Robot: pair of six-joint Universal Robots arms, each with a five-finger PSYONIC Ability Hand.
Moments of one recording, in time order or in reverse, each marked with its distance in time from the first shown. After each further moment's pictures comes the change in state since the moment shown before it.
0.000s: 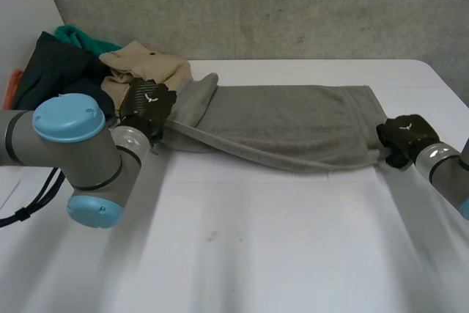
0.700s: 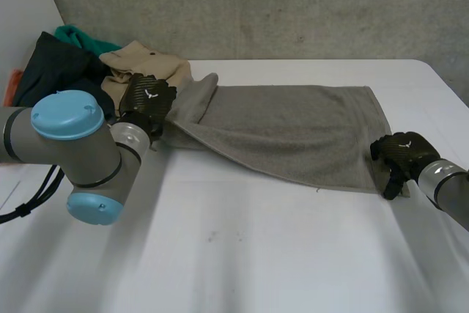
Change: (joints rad) left arm -0.001 0.006 0.013 0.003 0.004 0.013; right arm -0.010 -0.097 0.175 0.030 -0.022 0.018; left_hand 0.000 0.000 0.000 0.000 0.000; right_hand -0.573 -0.656 -0.648 -0.651 -0.625
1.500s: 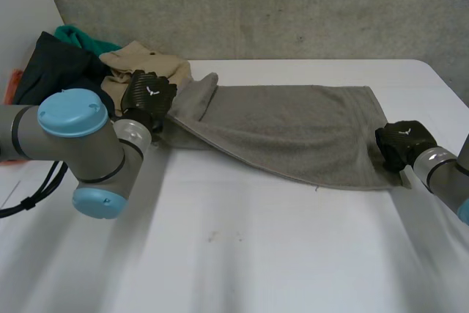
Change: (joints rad) left arm 0.003 -0.043 0.050 0.010 -0.002 0.040; right arm 0.013 0.114 -0.168 -0.021 0.031 0.054; left_hand 0.000 0.000 0.000 0.000 0.000; right_hand 0.588 0.658 0.661 0.669 0.645
